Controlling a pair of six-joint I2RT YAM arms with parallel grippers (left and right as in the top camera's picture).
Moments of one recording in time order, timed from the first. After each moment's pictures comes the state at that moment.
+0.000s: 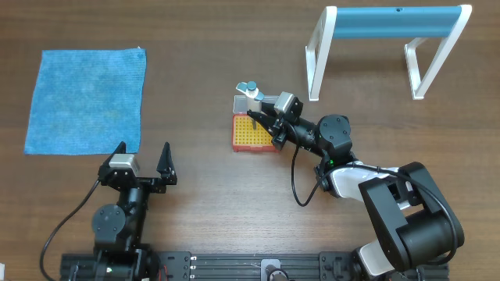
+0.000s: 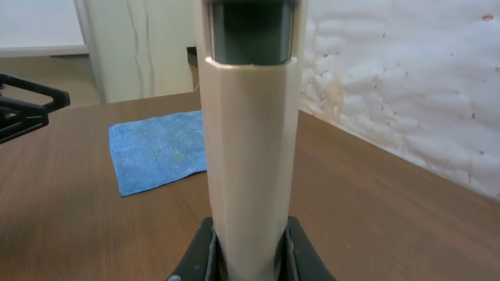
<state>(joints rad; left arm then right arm) -0.04 0.01 0.01 -0.07 0.02 -0.15 0.36 1.70 0.48 1.23 -0.70 -0.02</state>
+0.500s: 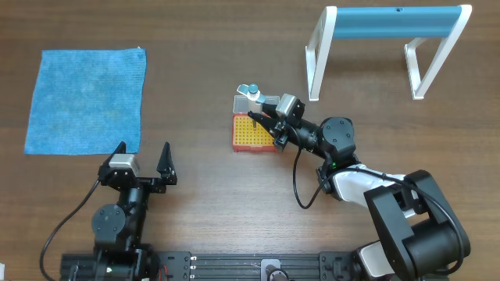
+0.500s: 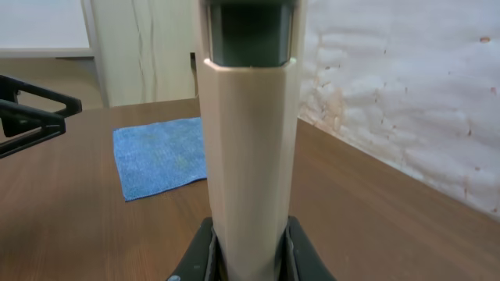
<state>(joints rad) -0.04 0.01 0.01 -0.07 0.02 -0.15 0.36 1.65 0.46 1.23 -0.71 -0.03</state>
